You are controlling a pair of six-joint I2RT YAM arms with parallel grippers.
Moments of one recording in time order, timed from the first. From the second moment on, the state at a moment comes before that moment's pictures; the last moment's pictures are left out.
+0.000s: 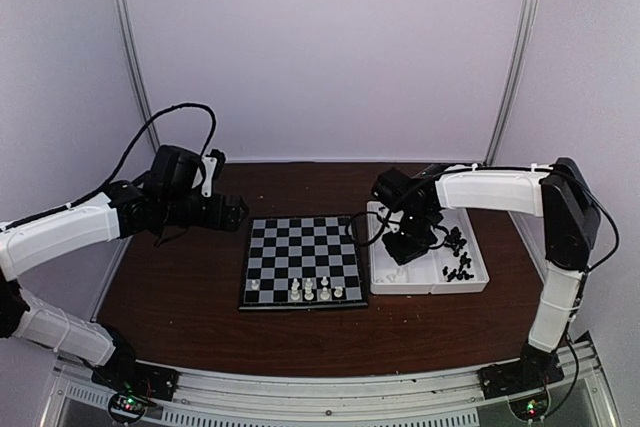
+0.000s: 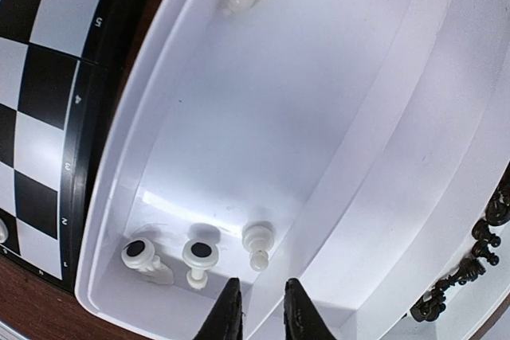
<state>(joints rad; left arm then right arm) -0.62 1.25 0.95 -0.37 -0.14 -0.28 0.70 1.87 1.39 -0.93 0.11 0.29</state>
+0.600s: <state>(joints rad) -0.62 1.26 0.95 -0.37 -0.13 -0.27 0.71 1.88 1.38 -0.89 0.09 0.29</state>
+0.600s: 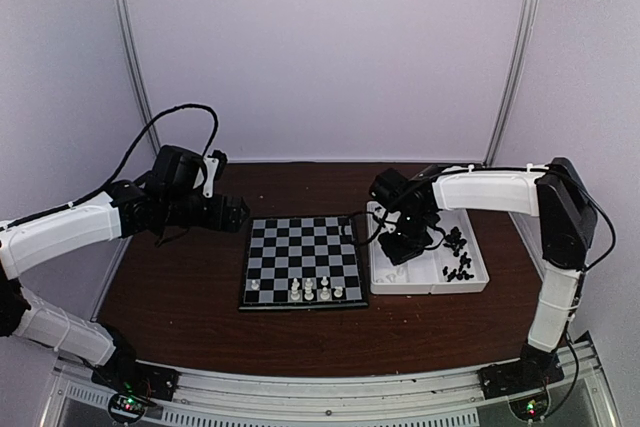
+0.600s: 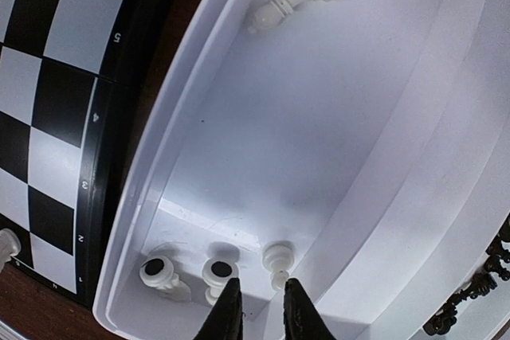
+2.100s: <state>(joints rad) -0.62 1.27 0.96 -0.37 -0.10 -0.27 0.74 1.79 1.44 -0.91 0.09 0.25</state>
